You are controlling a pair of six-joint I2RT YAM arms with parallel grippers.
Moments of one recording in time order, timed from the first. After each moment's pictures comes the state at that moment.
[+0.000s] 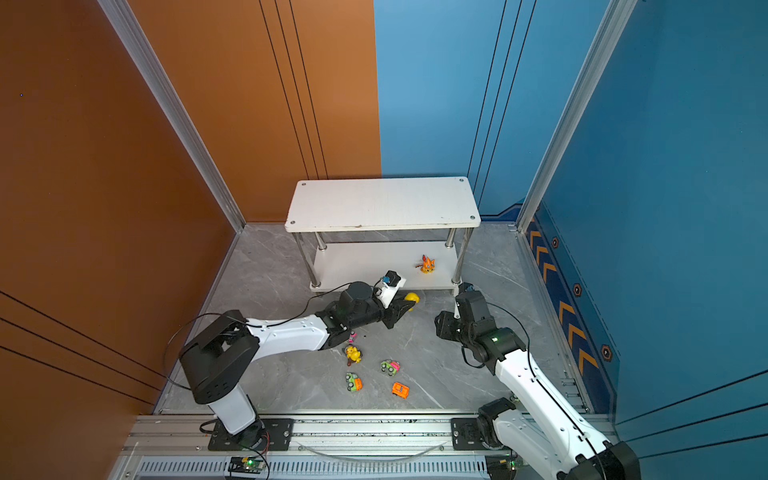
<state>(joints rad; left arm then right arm) -0.87 1.77 0.92 0.65 0.14 -0.09 0.36 0.91 0.64 -0.56 -0.07 0.52</state>
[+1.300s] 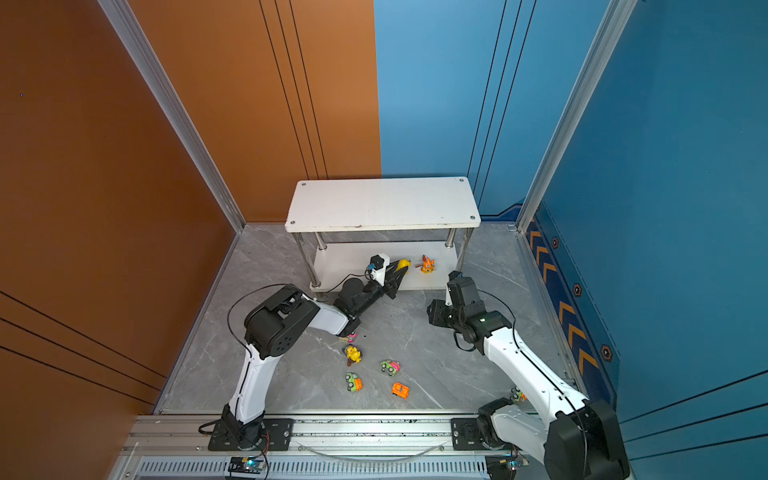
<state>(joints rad) -0.72 2.19 1.03 1.29 0.11 -0.12 0.35 1.11 0.76 -0.45 -0.11 0.49</state>
